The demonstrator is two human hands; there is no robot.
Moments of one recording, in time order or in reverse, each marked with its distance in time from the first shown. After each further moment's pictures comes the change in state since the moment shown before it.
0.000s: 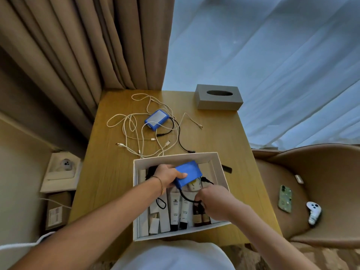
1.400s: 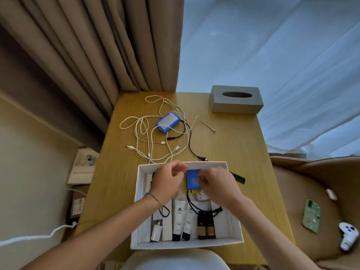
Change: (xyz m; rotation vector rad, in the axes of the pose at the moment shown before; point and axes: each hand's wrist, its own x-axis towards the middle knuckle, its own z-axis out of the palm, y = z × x) left_hand -0.032 0.009 0.001 0.479 0.259 0.582; right_hand 0.045 0.029 -0.031 0.211 0.401 0.062
